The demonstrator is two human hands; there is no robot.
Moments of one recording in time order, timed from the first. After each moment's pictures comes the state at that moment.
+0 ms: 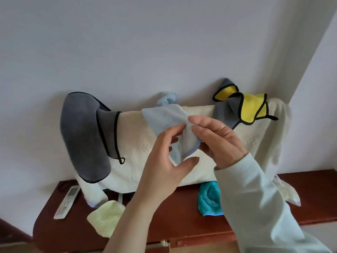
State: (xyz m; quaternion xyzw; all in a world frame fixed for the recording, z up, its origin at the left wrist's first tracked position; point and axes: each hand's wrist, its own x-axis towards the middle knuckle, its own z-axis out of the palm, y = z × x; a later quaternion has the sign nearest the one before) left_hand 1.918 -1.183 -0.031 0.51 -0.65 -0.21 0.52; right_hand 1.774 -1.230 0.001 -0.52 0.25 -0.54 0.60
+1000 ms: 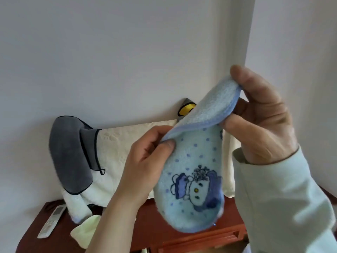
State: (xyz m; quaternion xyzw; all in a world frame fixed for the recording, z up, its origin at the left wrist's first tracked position) left_hand 1.821 -1.099 0.047 0.40 -0.62 -0.33 0.59; right_hand 1.632 -1.129 0.082 -0.63 0.06 -0.68 0.37
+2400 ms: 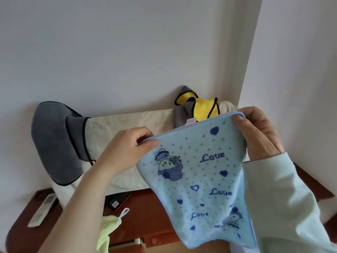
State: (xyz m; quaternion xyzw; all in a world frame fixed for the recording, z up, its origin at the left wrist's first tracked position) left_hand 1.883 -1.189 0.013 0.57 -0.74 -0.13 0.33; right_hand 1.594 -1.192 0.017 -0.55 0.34 -0.67 0.37
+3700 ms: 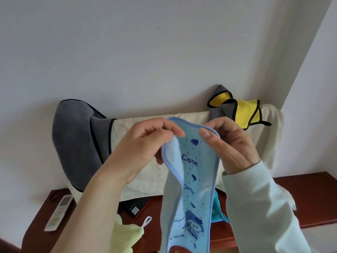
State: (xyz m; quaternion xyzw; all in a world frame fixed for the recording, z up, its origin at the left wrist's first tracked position) left_hand 1.947 -1.199 0.042 0.44 -0.64 -0.40 0.48; right_hand 1.747 -1.241 -0.005 -0.61 0.27 -0.61 0.44
